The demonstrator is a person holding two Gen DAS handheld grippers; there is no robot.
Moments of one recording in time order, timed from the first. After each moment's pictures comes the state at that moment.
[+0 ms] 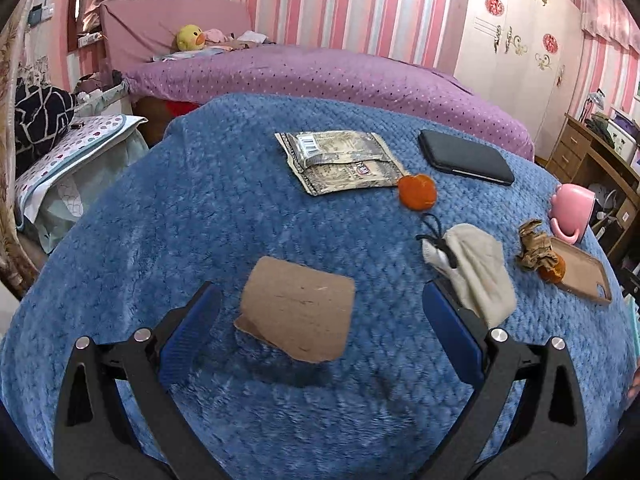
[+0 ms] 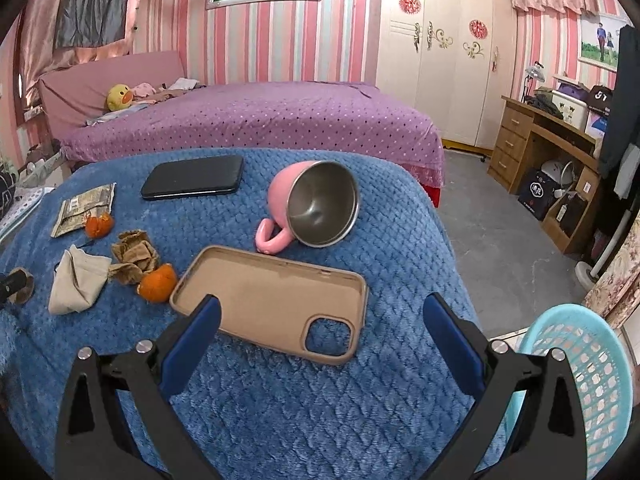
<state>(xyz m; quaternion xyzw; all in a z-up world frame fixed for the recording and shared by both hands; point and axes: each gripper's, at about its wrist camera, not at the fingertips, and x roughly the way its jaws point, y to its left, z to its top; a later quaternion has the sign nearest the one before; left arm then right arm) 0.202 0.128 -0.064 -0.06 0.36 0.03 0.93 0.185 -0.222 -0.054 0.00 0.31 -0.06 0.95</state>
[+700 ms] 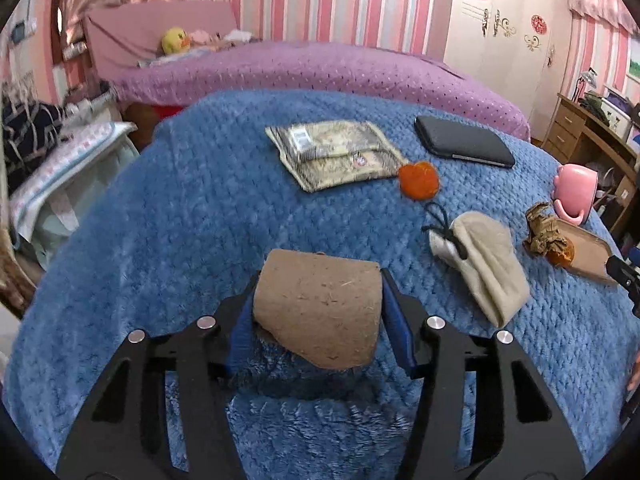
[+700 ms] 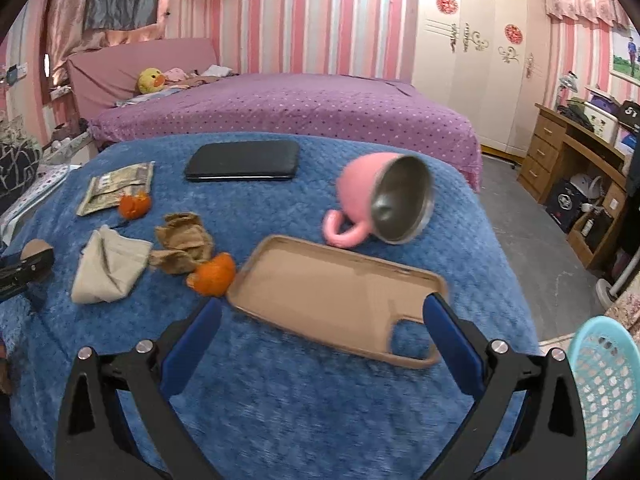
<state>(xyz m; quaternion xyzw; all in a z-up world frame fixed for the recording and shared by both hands) 0.209 0.125 -0.068 -0.03 0.36 0.02 0.93 0.200 -0.172 -0.067 -0.02 0.32 0.00 0.95</state>
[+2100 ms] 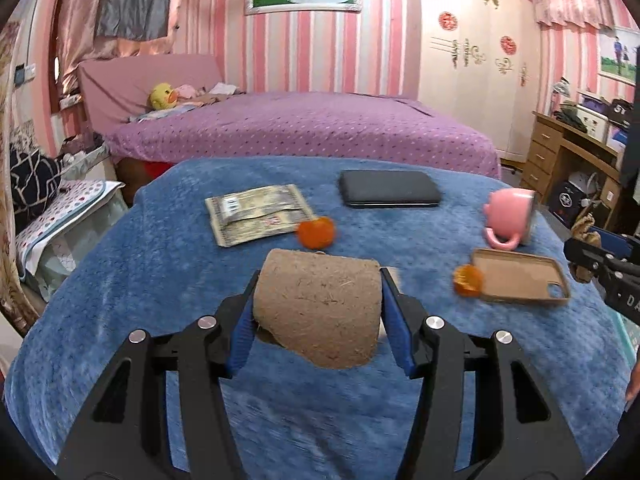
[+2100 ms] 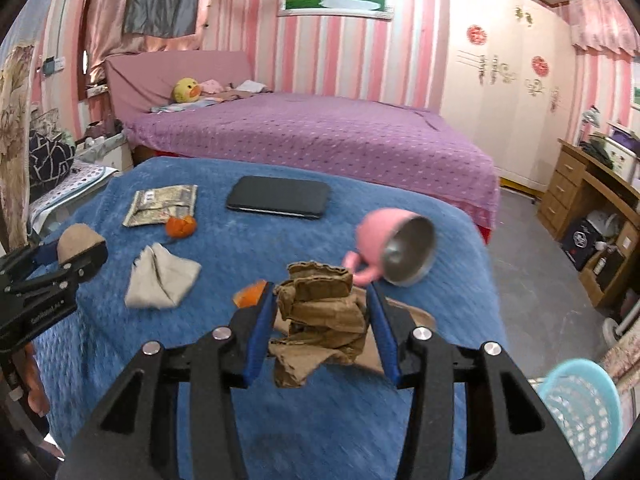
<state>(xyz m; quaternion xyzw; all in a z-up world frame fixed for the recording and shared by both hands) 0.164 0.032 -0.023 -0.01 0.28 -0.01 0.96 0.159 -0.182 -0.013 -0.05 0.29 0.05 0.96</state>
